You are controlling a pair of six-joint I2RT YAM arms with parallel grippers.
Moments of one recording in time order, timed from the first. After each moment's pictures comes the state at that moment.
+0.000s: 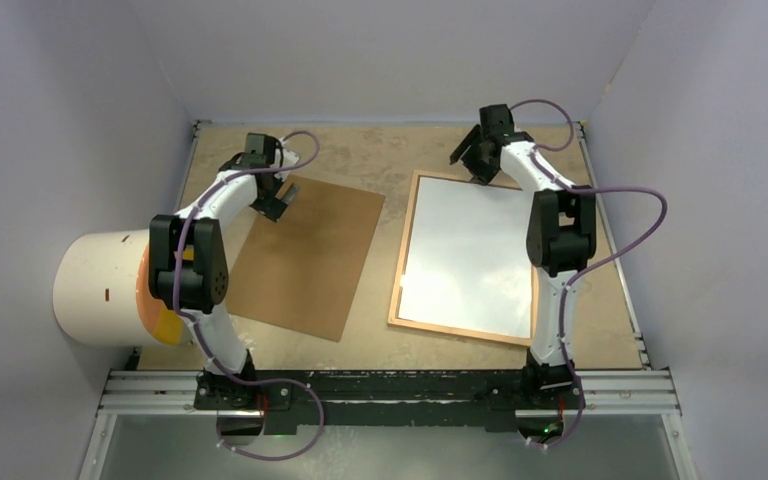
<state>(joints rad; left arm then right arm) -0.09 1.84 1.36 -0.54 -0.28 0.47 0.15 2.18 1.81 -0.56 0.00 0.81</state>
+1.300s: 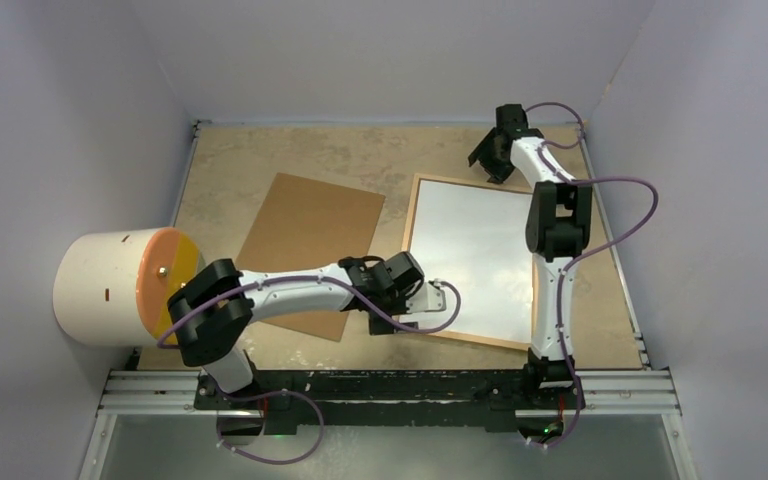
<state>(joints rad) -1.07 1.65 1.05 -0.53 -0.07 0.46 0.05 2.40 2.05 -0.65 0.03 0.75</state>
